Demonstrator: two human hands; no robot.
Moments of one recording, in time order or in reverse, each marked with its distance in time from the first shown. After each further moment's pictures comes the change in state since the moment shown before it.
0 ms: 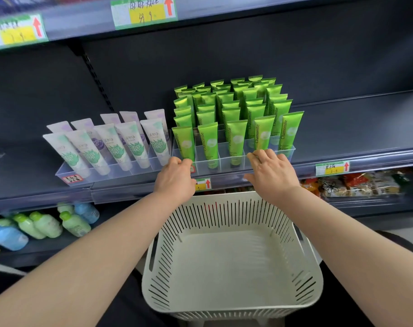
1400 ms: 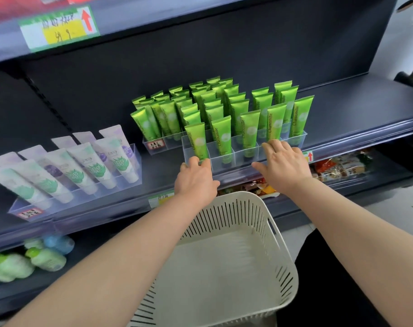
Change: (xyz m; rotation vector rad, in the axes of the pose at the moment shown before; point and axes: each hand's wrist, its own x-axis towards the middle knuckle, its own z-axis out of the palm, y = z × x) left_hand 0.018 0.112 0.017 0.084 -0.082 0.153; right_hand -0.019 0.091 0.016 0.158 0.027 0.269
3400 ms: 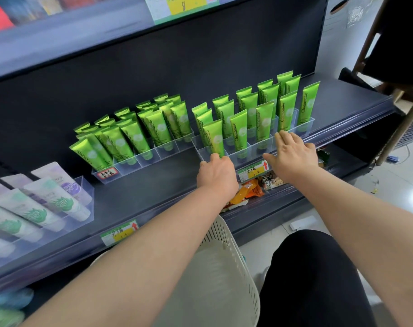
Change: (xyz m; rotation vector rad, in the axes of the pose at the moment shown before) left_hand 0.050 0.153 -0.004 0.047 -0.038 0.178; right_hand 0.015 0.134 0.002 0.040 -0.030 0.337
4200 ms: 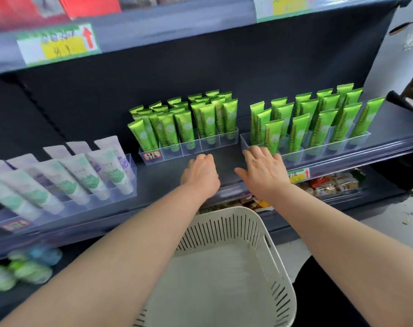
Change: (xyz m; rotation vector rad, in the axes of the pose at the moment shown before) left_hand -0.025 -0.134 -0.006 -0.173 0.052 -0.142; right_hand -0.038 -0.158 -0.008 -0.057 0.037 -0.376
